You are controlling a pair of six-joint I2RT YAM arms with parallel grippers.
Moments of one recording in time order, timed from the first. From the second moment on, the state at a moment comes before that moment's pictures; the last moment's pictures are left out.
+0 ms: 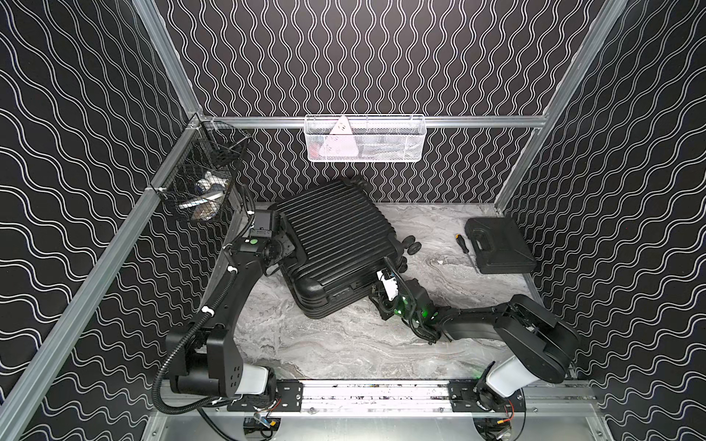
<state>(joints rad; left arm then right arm) -0.01 1.41 1.20 -0.69 -0.08 -0.71 0.82 1.60 0.53 0.58 -0.06 0.34</state>
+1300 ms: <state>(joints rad) -0.01 1.35 1.12 -0.62 -0.08 -0.81 0.78 1.62 0.54 0.66 -0.09 0.32</state>
